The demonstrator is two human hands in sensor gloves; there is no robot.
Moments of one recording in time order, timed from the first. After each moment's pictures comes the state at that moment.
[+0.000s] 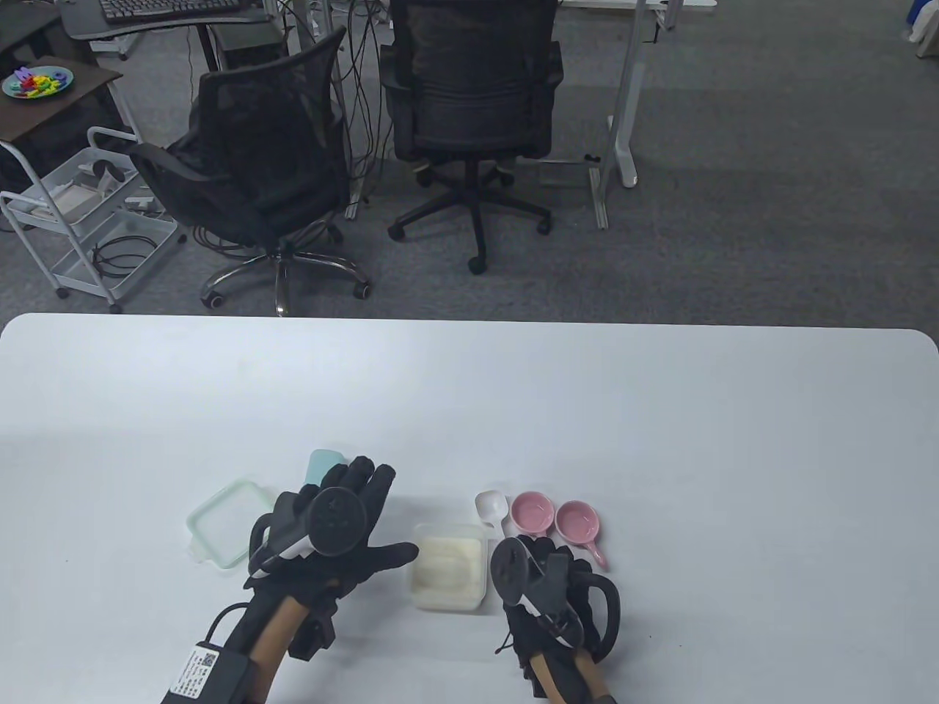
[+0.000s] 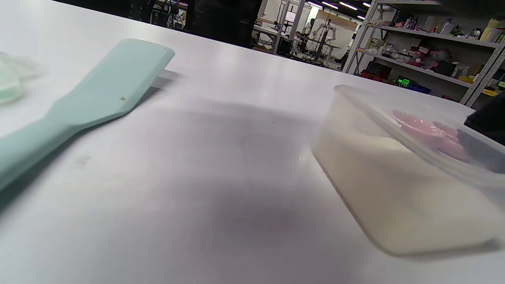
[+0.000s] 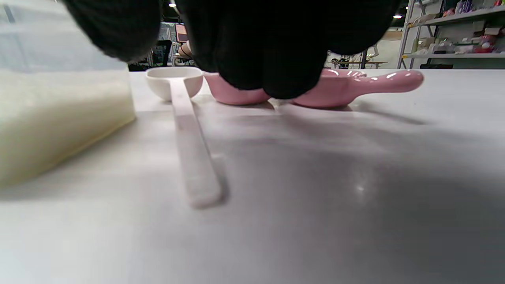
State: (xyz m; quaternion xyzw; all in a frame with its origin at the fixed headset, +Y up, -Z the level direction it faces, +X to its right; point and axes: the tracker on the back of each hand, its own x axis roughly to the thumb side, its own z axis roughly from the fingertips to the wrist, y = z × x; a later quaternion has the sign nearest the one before) left_hand -0.195 -0.699 -0.349 -0.10 -0.15 0.12 0.98; right_hand 0.064 -0.740 -0.311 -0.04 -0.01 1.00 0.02
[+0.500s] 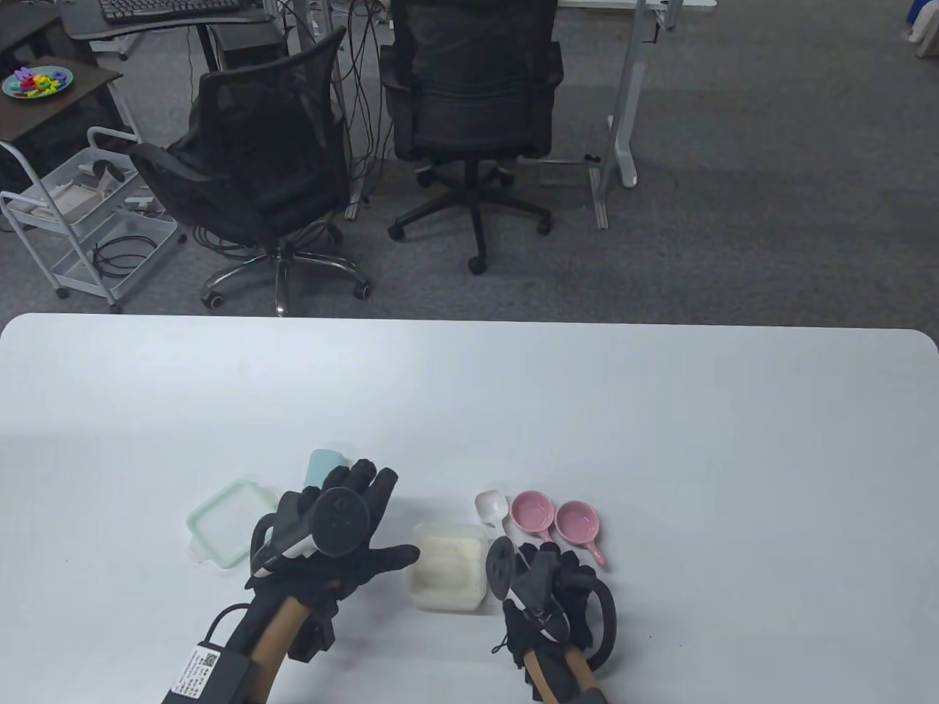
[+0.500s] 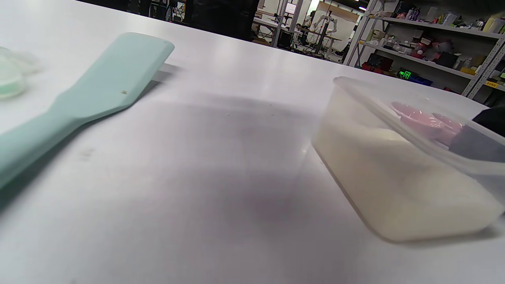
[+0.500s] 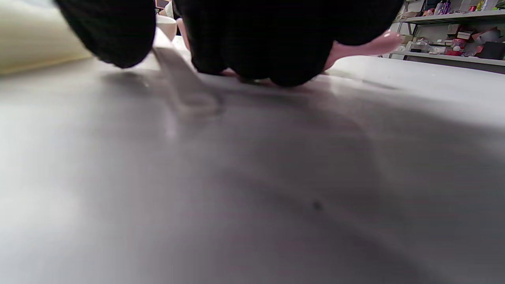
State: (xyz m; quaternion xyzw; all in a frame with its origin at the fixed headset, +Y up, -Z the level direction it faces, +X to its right) left_hand -0.194 -0.700 -0.349 -0.11 -0.15 0.11 0.97; right_hand 0.065 -0.759 -0.317 -0.08 0.03 1.00 -0.02
